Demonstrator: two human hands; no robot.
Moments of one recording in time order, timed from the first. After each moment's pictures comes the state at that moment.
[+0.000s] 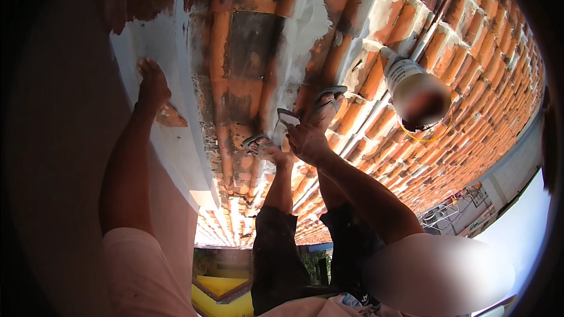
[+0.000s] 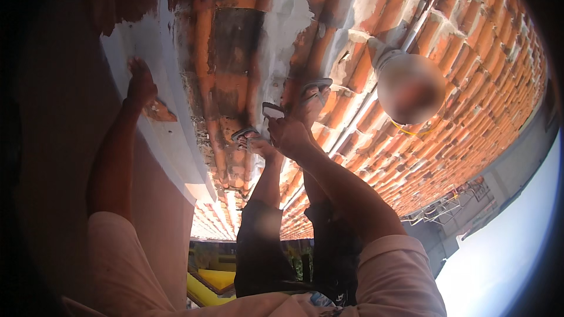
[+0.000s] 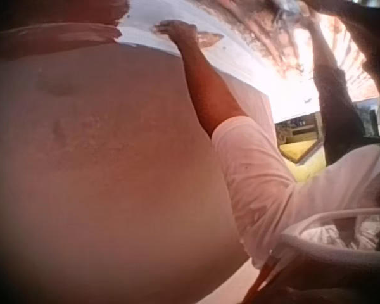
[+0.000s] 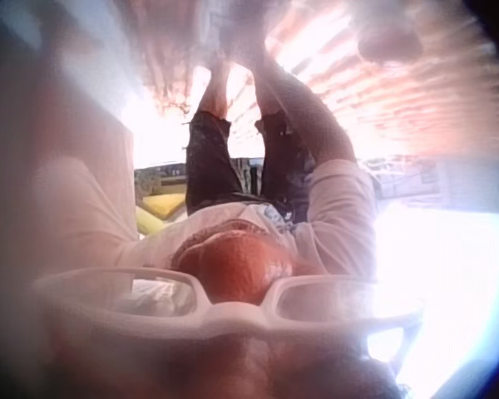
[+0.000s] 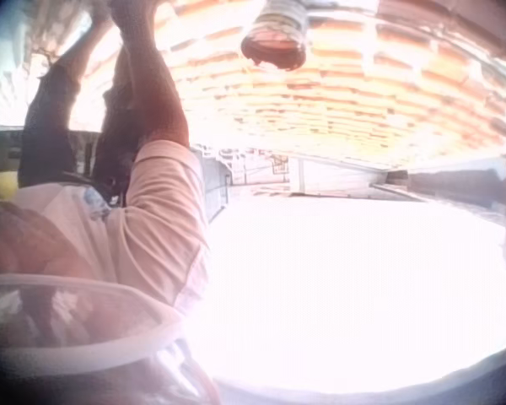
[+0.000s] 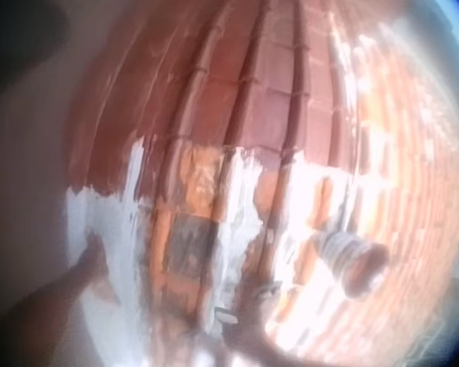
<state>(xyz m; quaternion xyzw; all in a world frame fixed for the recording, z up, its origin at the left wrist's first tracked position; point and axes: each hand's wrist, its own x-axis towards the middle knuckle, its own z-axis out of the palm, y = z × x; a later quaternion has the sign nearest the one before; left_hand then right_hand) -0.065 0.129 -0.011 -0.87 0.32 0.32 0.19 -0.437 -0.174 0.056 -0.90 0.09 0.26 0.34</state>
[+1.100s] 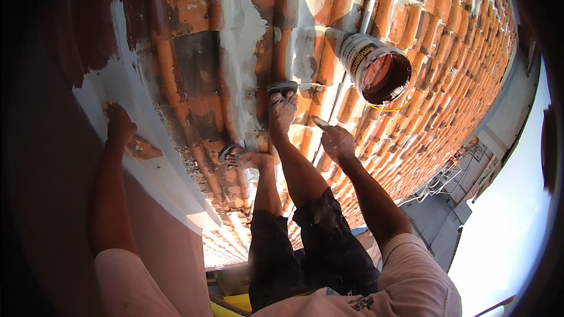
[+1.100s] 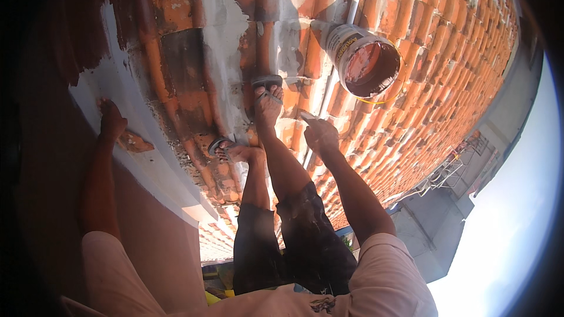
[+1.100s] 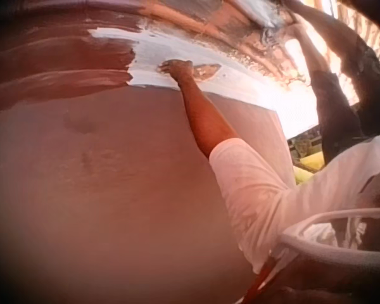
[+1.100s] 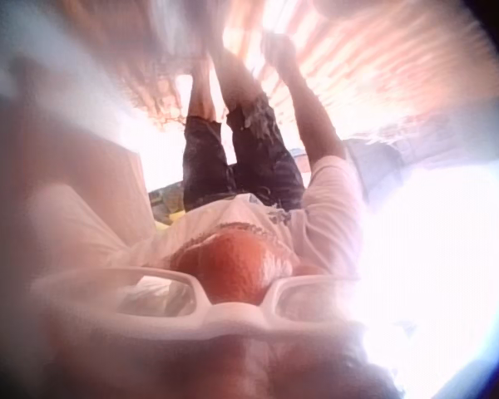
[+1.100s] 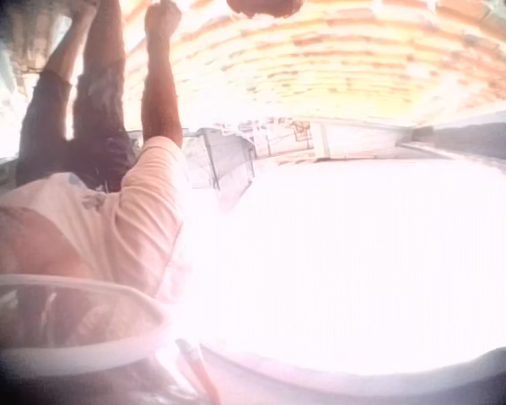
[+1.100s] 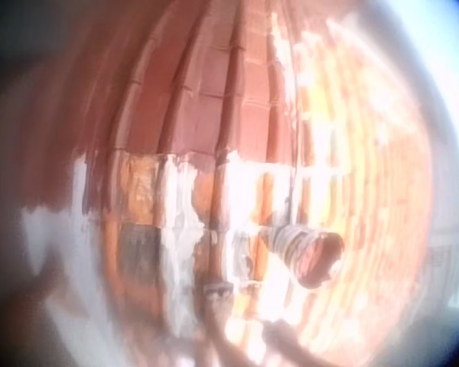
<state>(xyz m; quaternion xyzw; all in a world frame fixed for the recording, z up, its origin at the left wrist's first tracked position) -0.044 0.122 -0.019 -0.86 0.27 0.38 0.22 -0.610 -0.260 0.091 -0.86 0.41 0.21 0.24</state>
